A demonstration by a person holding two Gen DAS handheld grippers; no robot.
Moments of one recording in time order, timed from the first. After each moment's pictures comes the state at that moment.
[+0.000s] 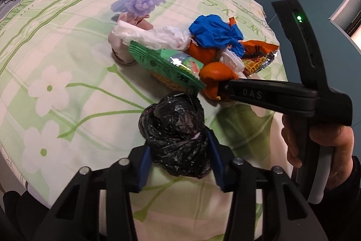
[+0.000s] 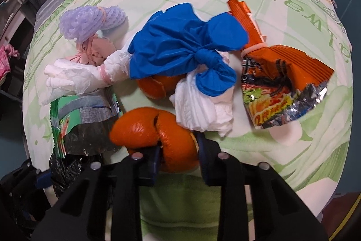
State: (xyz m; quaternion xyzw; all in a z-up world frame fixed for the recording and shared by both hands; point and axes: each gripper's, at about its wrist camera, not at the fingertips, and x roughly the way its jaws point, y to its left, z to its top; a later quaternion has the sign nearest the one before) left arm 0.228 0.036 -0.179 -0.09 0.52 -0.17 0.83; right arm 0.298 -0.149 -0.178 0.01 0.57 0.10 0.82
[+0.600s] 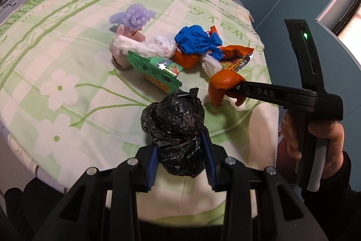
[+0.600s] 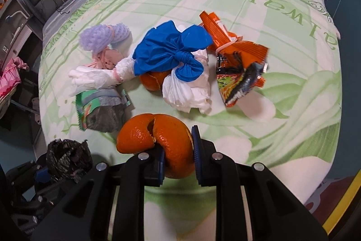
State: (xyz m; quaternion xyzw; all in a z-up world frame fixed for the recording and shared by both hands) left arm 0.195 0.048 -0.146 -0.10 0.50 -0.20 0.84; right arm 0.261 -0.182 -0.142 0.05 0.54 0.11 0.83
